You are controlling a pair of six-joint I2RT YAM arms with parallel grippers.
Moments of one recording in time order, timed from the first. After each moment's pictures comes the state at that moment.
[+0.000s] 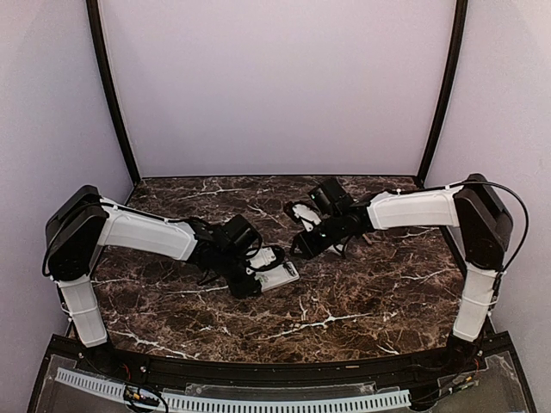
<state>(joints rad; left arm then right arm) -0.88 1.85 1.10 -0.39 0.02 0.27 0.77 1.88 1.26 -0.34 -0.21 0.07</state>
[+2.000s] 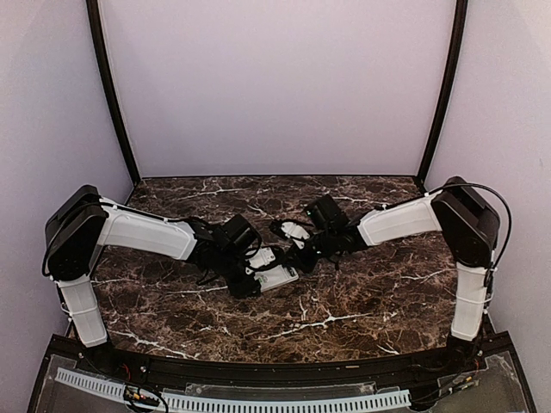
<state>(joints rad) -0.88 1.85 1.10 -0.40 0.02 0.26 0.79 1.97 1.18 -0.06 -0.33 -0.22</state>
